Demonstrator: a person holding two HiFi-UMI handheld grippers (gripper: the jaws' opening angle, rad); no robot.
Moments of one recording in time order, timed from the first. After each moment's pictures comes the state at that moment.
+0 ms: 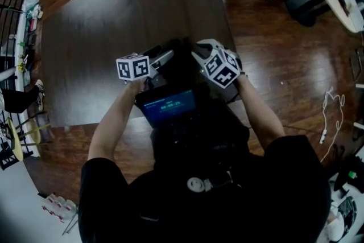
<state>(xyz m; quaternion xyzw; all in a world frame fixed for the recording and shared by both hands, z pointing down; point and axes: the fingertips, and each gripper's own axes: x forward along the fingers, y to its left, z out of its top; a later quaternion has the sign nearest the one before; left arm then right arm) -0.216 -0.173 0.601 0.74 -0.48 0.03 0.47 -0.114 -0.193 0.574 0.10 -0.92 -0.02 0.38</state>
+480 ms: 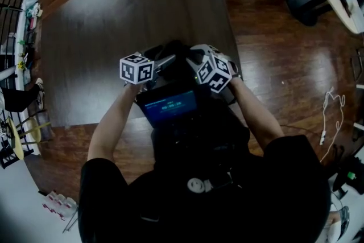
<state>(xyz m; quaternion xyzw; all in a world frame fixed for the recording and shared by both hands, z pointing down) -0.204 -0.162 0.600 0.79 -0.45 0.13 0.39 -0.134 -0.160 0.594 0.04 -0.92 -0.05 0.39</state>
